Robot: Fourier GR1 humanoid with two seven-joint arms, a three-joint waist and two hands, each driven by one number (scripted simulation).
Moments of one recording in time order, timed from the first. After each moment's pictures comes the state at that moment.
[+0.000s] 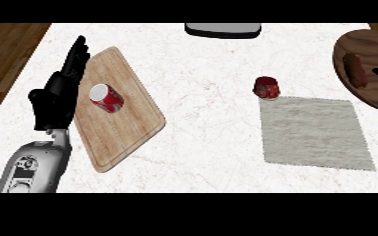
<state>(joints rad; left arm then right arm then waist) -0.28 0.23 -0.02 -1.59 -0.13 0.14 0.18 -0.78 -0.70 -0.67 -0.25 0.46 -0.36 -0.47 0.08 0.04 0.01</state>
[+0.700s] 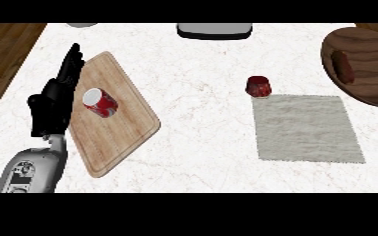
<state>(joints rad) -0.24 0.23 0.00 -1.59 -0.14 0.15 0.16 -0.65 -0.83 -0.83 -0.18 0.28 -0.02 -0.66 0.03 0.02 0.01</state>
